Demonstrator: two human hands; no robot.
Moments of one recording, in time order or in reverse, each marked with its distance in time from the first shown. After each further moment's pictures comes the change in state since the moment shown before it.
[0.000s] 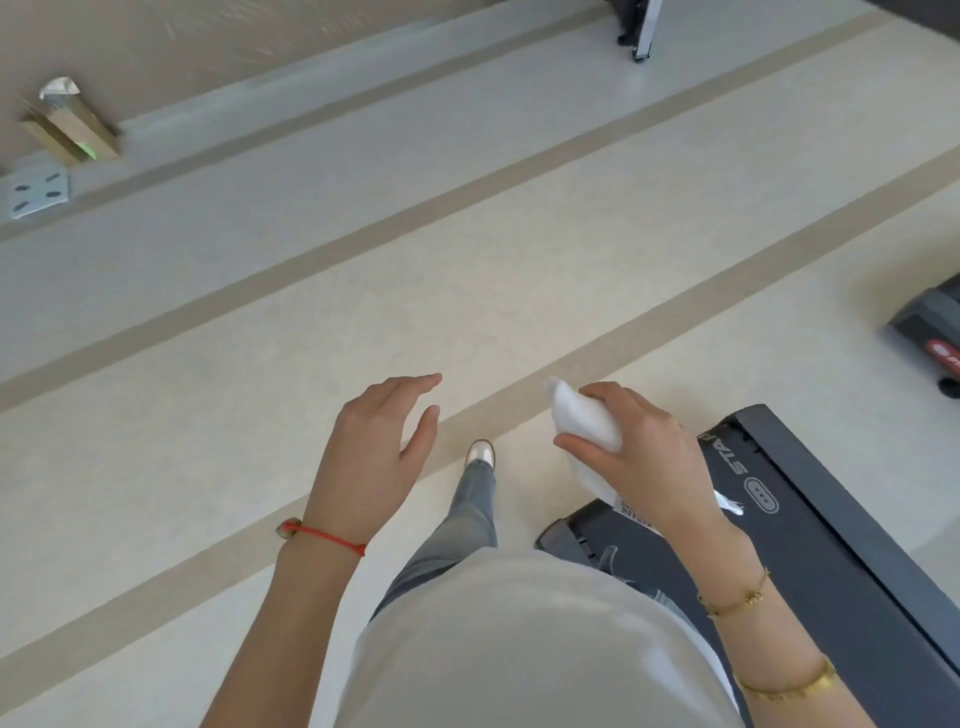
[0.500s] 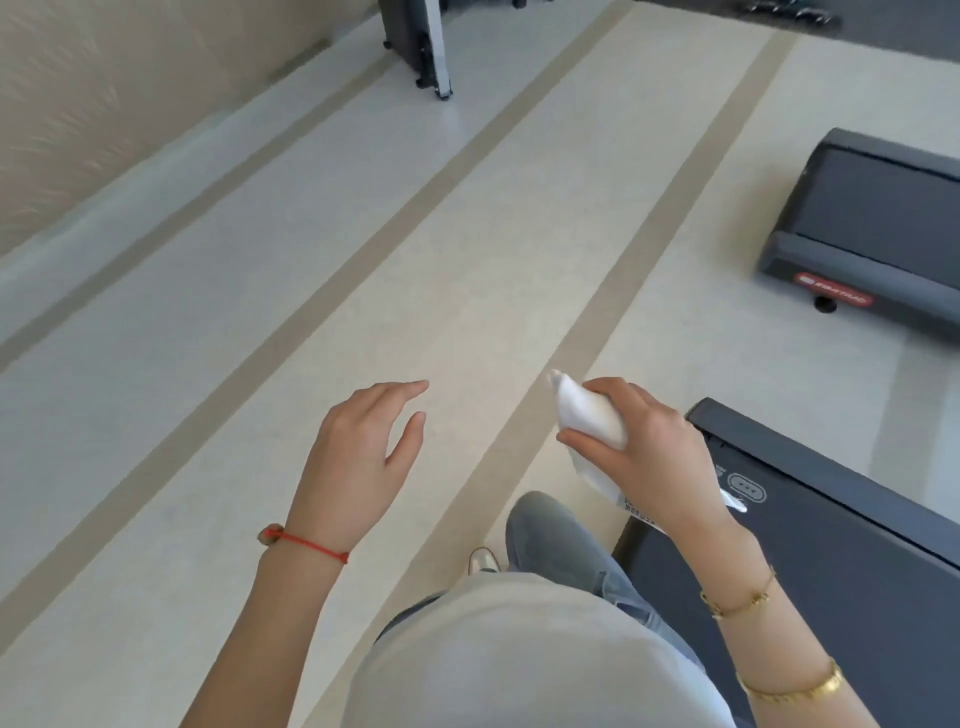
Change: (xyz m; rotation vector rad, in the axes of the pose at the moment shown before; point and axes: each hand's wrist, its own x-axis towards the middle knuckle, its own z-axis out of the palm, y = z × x) left_hand 0.338 -0.005 0.020 -0.006 -0.234 0.401; right_hand 0.214 0.022 -0.035 -0.023 0.285 0.381
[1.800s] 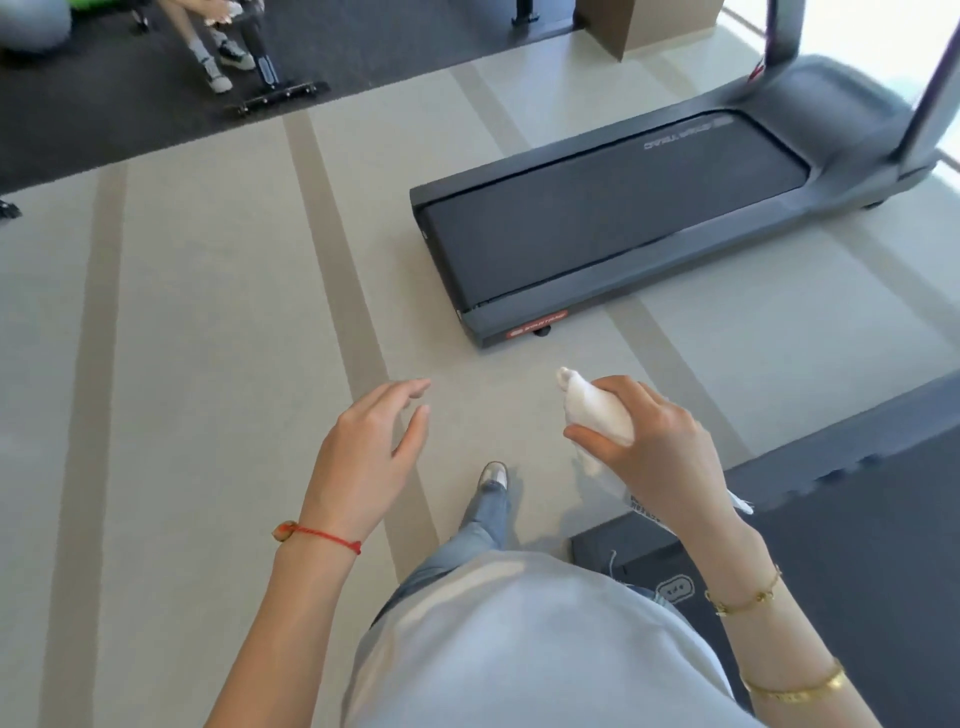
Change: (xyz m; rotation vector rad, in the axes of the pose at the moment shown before) left_hand 0.699 0.378 0.316 -0.175 -0.543 0.740; right_hand 0.401 0.395 -0.212 0.010 0.523 0.877
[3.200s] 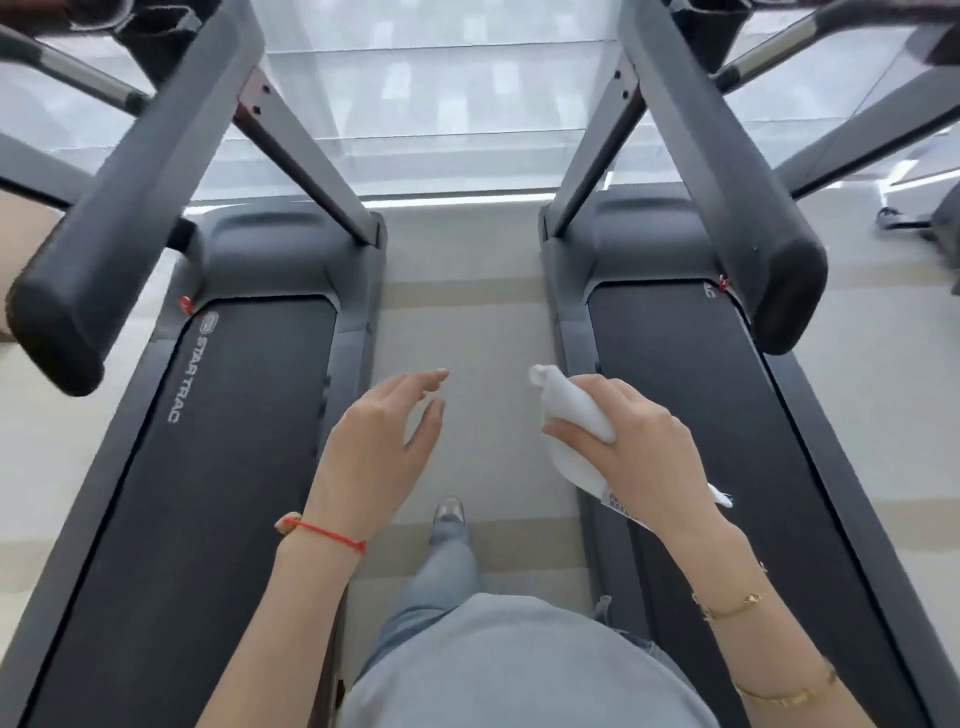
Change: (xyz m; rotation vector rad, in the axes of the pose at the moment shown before) left_hand 0.605 0.525 0.354 -0.174 -0.696 1.062; right_hand 0.349 0.355 -0.294 -0.122 0.747 0.934
